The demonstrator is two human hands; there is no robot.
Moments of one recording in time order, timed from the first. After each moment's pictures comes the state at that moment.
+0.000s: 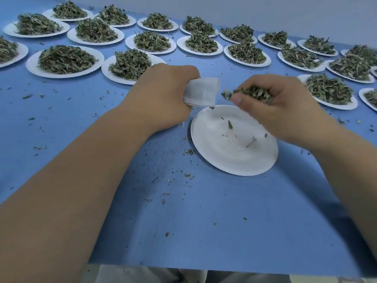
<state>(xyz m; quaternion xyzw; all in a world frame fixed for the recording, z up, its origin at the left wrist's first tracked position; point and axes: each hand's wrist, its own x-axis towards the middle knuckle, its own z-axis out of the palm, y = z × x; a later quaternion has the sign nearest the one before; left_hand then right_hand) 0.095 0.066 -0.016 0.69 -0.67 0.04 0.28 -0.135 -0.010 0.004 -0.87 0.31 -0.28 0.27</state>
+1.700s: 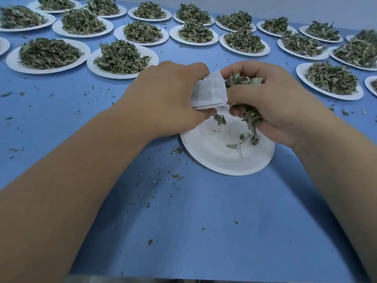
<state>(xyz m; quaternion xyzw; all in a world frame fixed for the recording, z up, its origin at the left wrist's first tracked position) 0.063 0.069 -0.009 0.68 -0.70 0.06 0.22 -0.117 -0.008 0.005 -0.70 0.33 -0.27 0.58</state>
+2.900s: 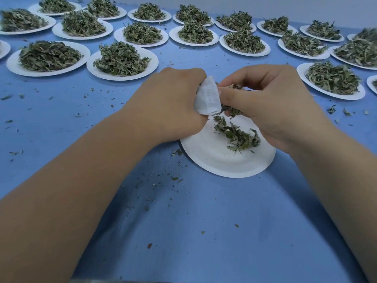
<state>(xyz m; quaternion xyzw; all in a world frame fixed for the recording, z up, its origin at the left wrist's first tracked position) 0.057 0.068 -0.013 0.69 -0.69 0.01 0.24 -0.119 -0.001 -0.002 -0.72 0.32 -0.35 0.50</state>
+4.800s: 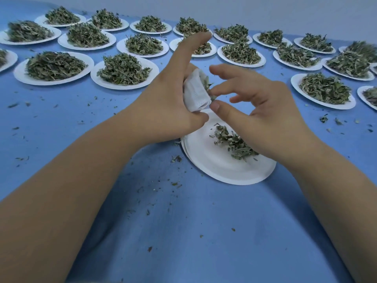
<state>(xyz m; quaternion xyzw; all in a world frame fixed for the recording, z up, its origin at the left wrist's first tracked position) 0.064 0.076 -0.005 0.56 -0.67 -0.17 0.45 -0.124 0.011 -0.003 -0.86 0.22 -0.37 0.29</state>
